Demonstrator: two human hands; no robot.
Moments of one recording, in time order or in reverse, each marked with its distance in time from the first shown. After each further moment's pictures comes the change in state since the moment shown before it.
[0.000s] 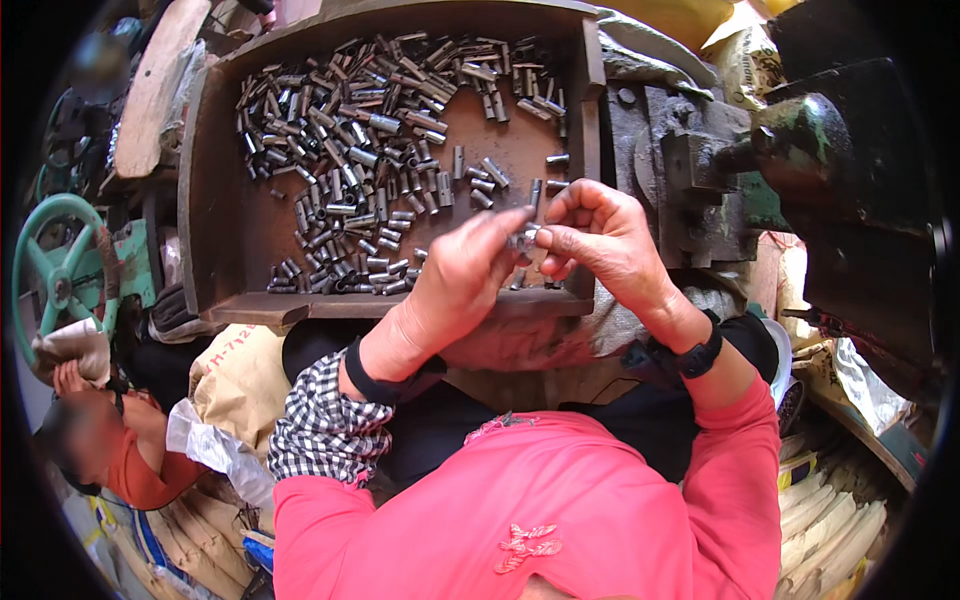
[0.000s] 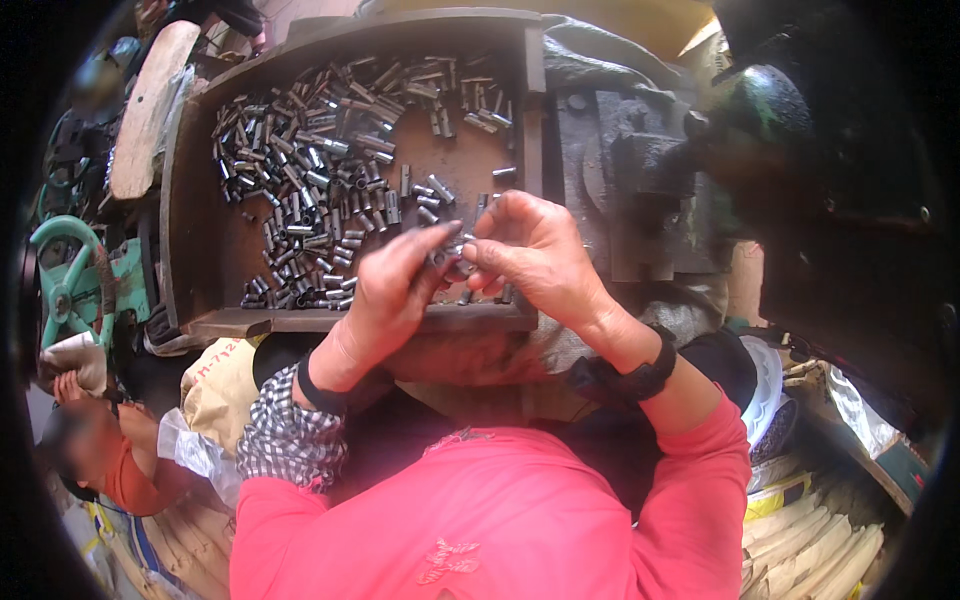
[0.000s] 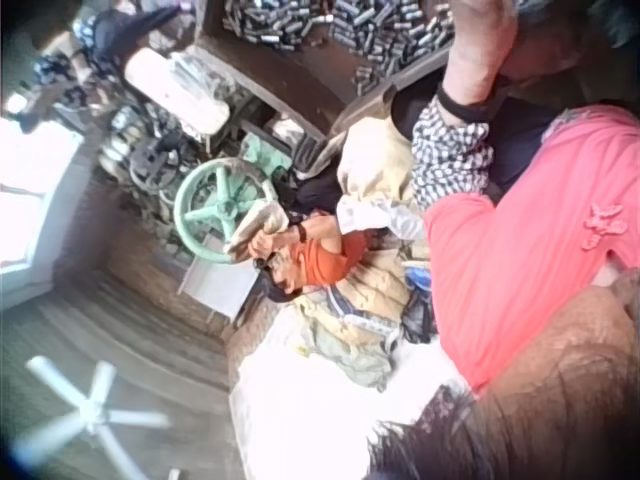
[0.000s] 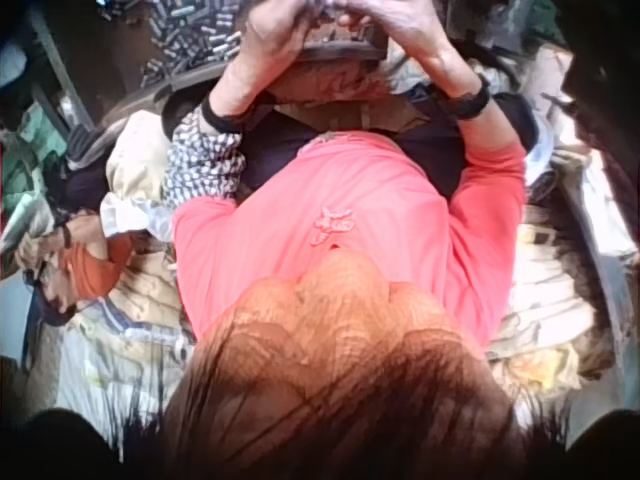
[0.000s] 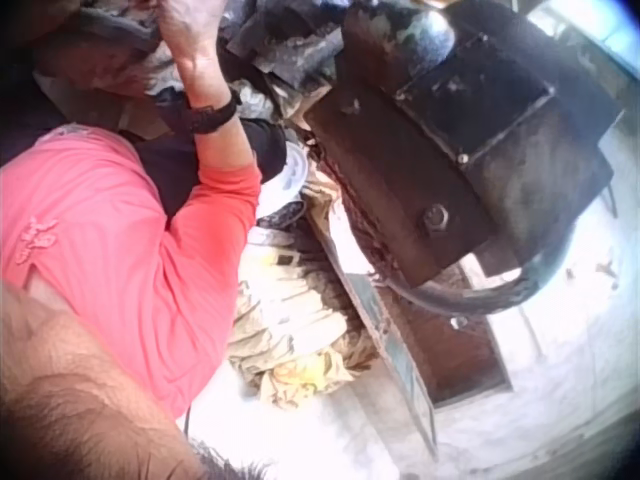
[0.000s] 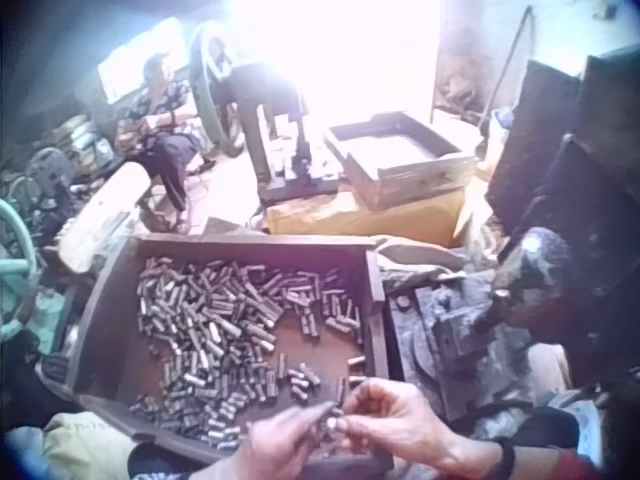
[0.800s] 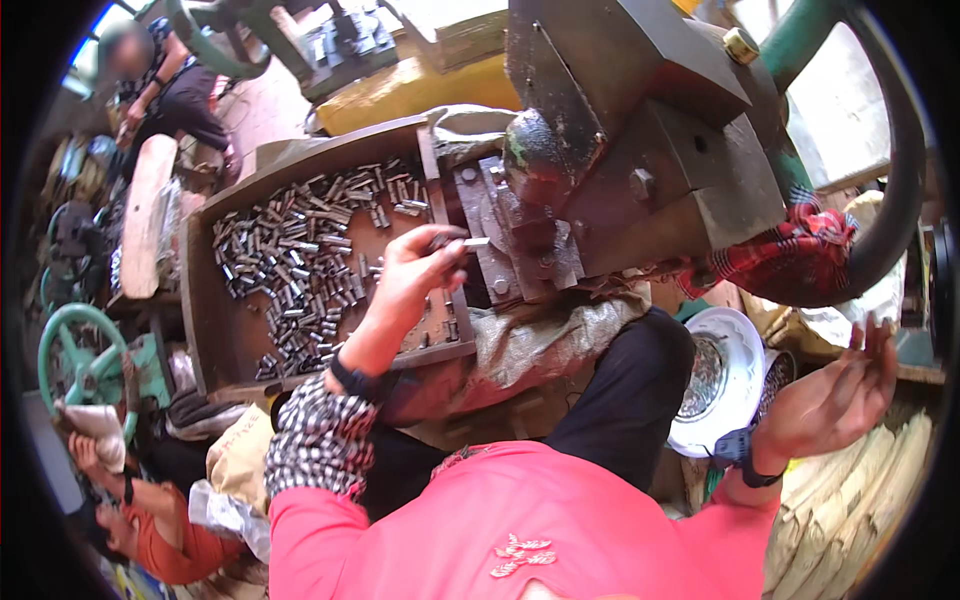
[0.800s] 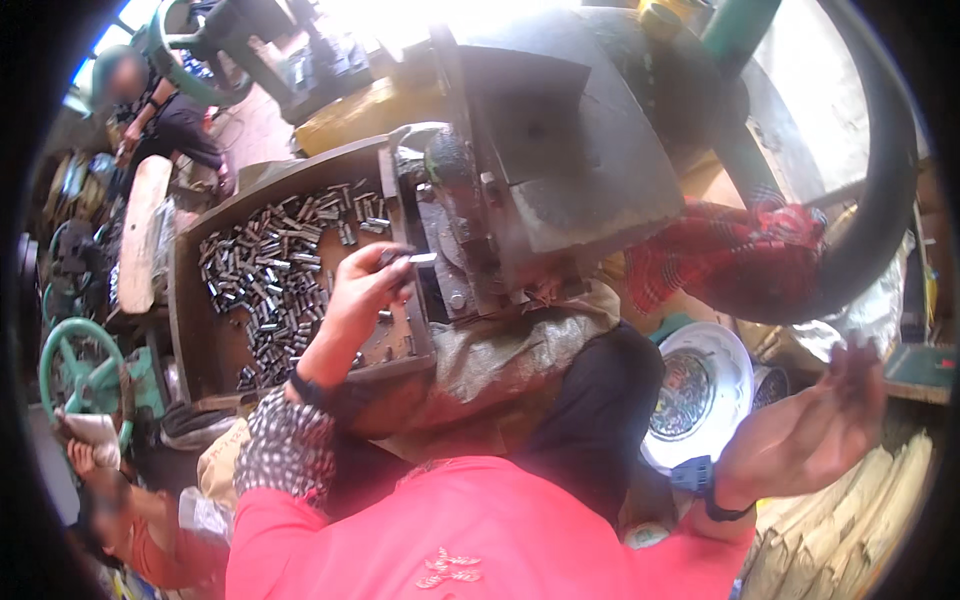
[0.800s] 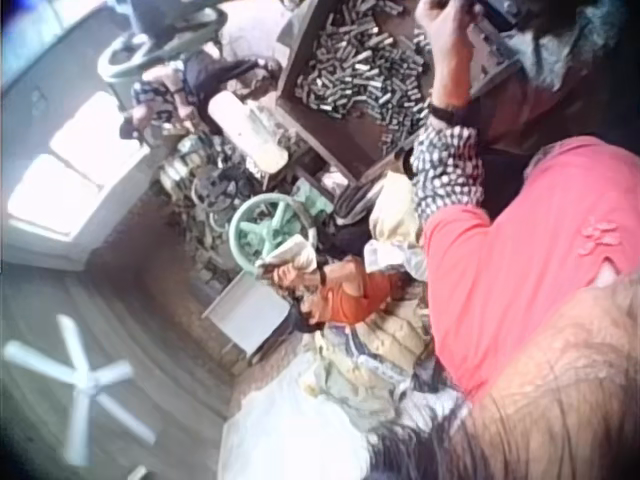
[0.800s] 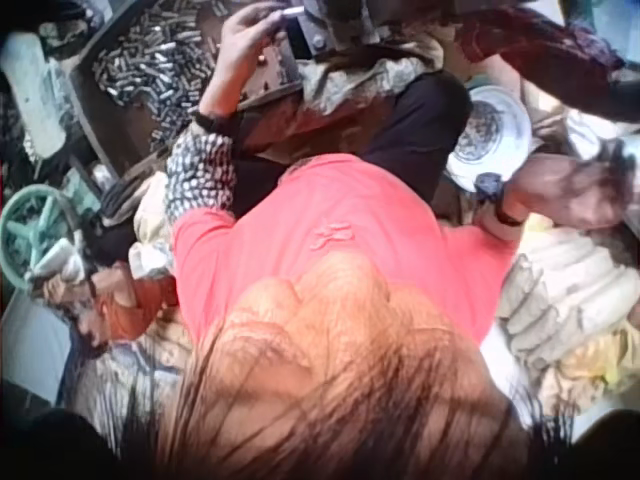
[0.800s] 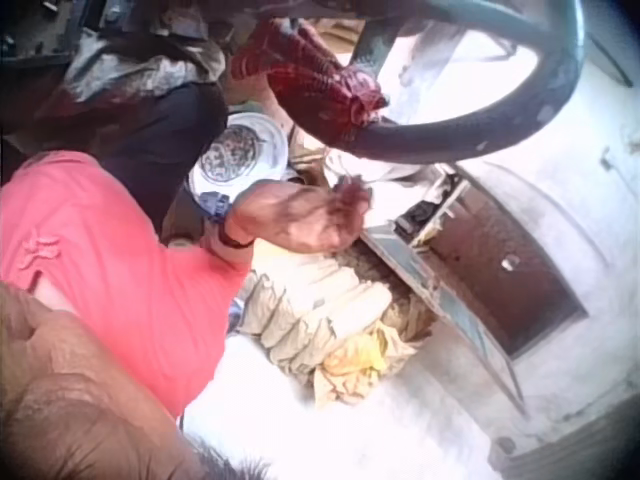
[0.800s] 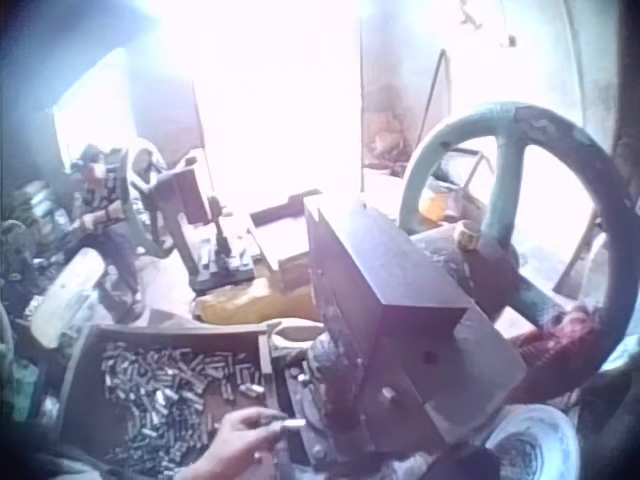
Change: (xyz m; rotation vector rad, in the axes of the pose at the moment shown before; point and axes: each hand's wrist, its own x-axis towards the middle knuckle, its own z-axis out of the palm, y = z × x) left_hand 0.091 0.041 0.046 -0.962 -0.083 -0.586; right_hand -0.270 -0.123 -0.097 -0.831 1.469 -1.358
